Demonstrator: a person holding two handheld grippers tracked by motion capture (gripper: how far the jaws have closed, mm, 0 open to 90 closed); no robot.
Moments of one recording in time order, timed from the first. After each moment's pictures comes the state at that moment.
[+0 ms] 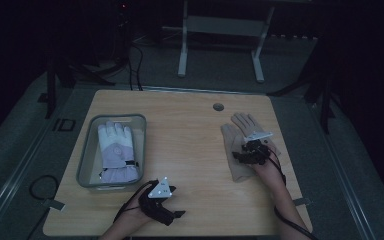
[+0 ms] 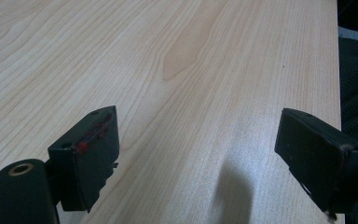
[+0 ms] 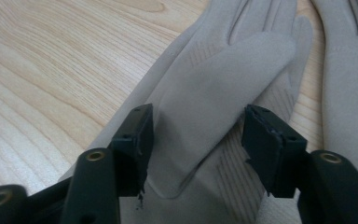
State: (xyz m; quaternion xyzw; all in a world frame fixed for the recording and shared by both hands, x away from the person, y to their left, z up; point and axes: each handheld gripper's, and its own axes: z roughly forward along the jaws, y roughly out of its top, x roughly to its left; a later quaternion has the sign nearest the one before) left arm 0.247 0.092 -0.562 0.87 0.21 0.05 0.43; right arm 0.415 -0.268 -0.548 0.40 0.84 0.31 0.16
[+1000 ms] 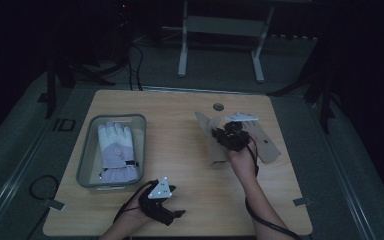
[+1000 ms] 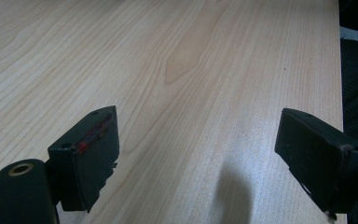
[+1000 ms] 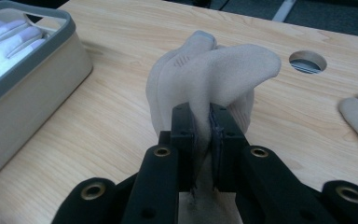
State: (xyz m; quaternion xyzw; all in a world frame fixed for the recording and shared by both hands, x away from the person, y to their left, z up) left arm 0.246 0.092 -0.561 0.87 0.21 0.06 0.44; right arm 0.390 -0.163 -0.449 0.46 0.77 0.40 0.18
